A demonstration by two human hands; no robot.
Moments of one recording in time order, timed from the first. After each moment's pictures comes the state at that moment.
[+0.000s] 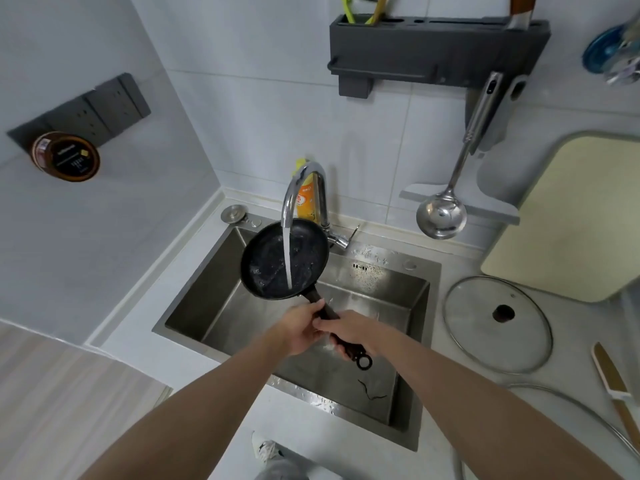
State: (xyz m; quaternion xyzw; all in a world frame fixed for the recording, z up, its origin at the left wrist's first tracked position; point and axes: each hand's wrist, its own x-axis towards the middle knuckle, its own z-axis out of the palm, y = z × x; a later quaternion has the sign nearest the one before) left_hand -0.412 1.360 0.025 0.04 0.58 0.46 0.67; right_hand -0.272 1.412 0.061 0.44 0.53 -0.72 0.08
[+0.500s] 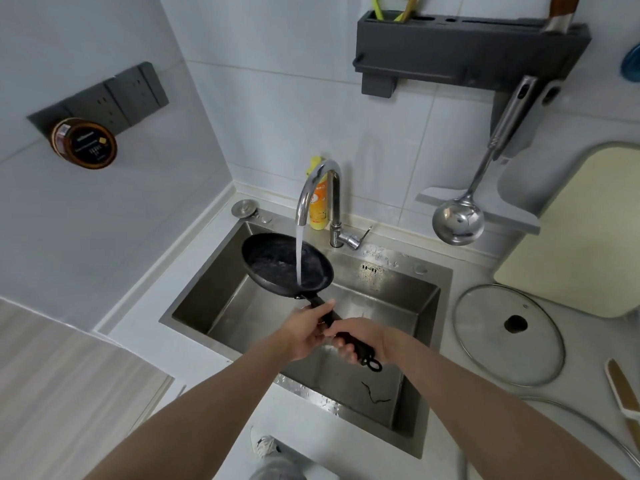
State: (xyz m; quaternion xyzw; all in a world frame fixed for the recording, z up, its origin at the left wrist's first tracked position) left_hand -0.420 1.348 0.015 0.07 0.59 0.48 0.65; right_hand -0.274 1.417 0.043 0.38 0.41 -0.82 0.13
